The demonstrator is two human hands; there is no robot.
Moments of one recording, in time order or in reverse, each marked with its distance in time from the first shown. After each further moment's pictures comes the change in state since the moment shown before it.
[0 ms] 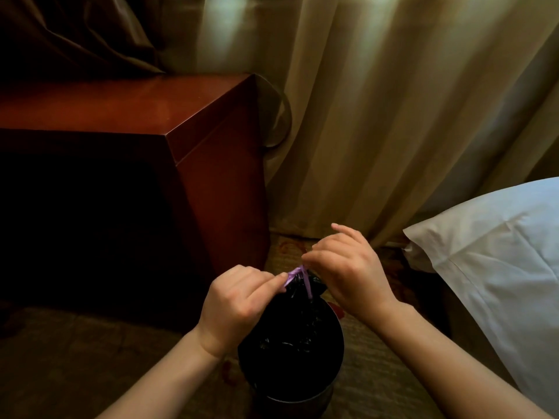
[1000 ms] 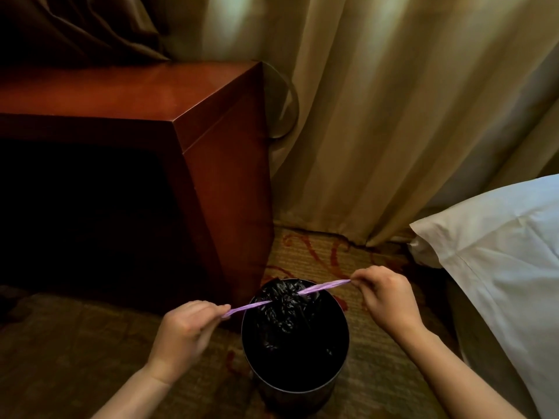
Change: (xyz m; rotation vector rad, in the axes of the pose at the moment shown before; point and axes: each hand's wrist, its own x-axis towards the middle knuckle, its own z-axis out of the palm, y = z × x) left_hand -0.112 -0.036 -0.032 -0.145 -0.283 -0.459; right_hand -0.079 0.049 0.021 -0.068 -0.172 0.508
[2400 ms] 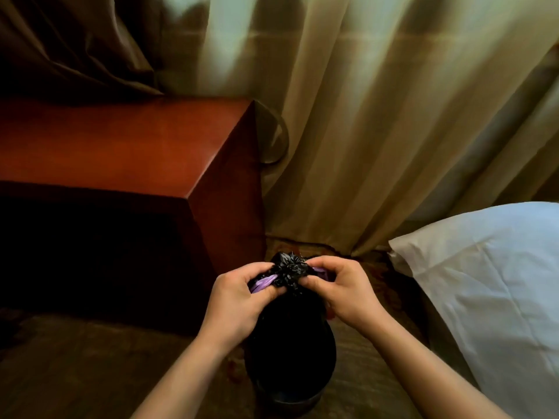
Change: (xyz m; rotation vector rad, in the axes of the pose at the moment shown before) left_hand 0.144 0.130 -0.075 -0.542 -0.045 -0.486; right_hand 0.065 -0.128 -0.085 0.740 -0.212 0.222
